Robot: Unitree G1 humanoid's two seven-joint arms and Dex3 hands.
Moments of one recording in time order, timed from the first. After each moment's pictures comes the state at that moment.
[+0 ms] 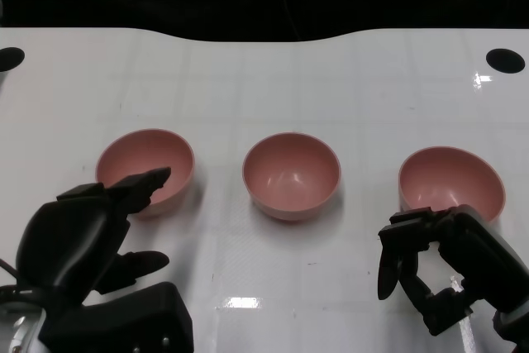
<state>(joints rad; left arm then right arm) 0.05 0.30 -0.09 -0.15 0.80 -0.02 0.01 -0.18 -0.27 0.17 0.48 -0.32 -0.99 0.05</state>
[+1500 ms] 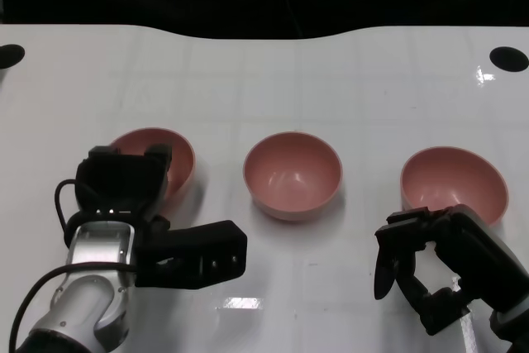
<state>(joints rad) -0.42 0.23 -0.44 0.47 1.08 0.36 0.06 -0.18 -0.26 0.17 0.48 -0.33 -0.98 0.05</state>
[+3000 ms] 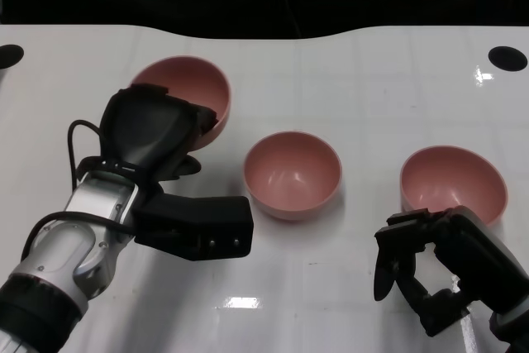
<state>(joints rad) -0.58 0.34 -0.51 0.46 0.92 0.00 0.28 -0.18 -0.26 0.17 0.49 -0.34 -0.98 0.03</state>
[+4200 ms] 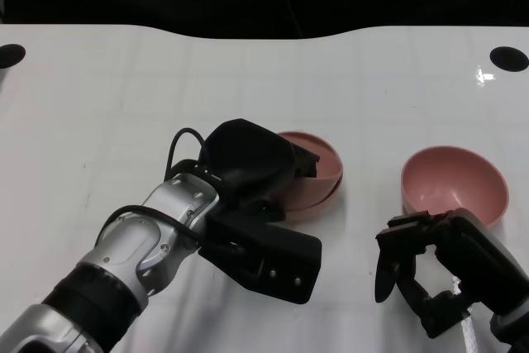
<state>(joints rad) -0.65 0.20 -0.62 0.50 0.91 -0.15 0.00 -0.19 -0.26 0.17 0.52 -0.34 -1.01 0.03</state>
